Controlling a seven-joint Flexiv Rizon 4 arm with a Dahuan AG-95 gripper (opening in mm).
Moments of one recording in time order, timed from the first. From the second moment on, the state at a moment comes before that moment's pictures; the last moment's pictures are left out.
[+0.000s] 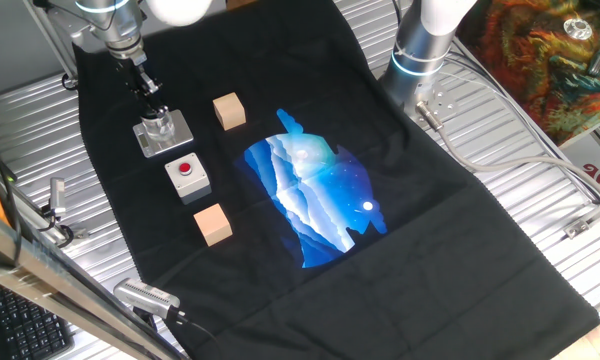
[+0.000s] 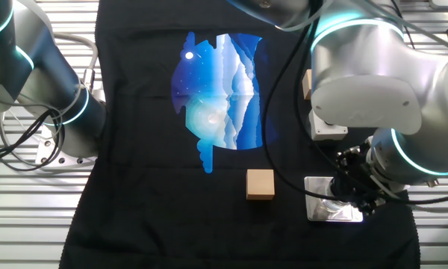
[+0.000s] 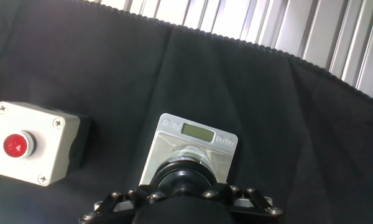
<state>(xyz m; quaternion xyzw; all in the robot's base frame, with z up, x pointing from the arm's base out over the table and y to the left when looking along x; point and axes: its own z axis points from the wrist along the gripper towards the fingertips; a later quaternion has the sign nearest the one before) 0.619 -0.181 0.117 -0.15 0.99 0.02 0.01</state>
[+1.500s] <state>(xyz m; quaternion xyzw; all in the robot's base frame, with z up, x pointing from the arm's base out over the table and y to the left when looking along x) 0.618 -0.180 0.117 -0.18 0.98 0.00 0.00</state>
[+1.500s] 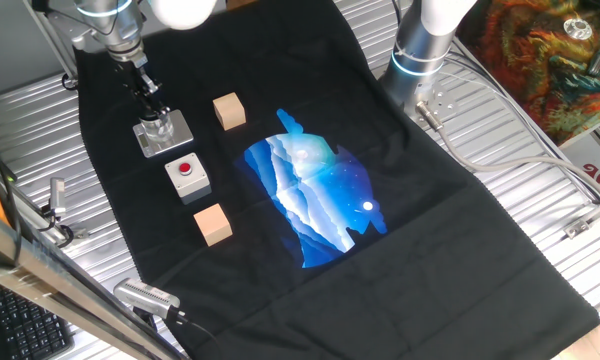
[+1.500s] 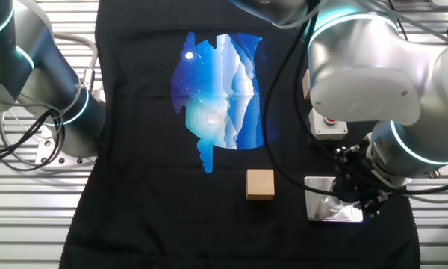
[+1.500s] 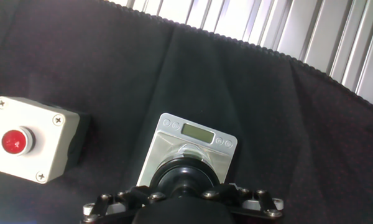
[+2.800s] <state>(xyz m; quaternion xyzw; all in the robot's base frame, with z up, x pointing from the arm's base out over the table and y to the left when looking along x) 0.618 -0.177 0.137 -0.17 0.98 -0.02 -0.02</state>
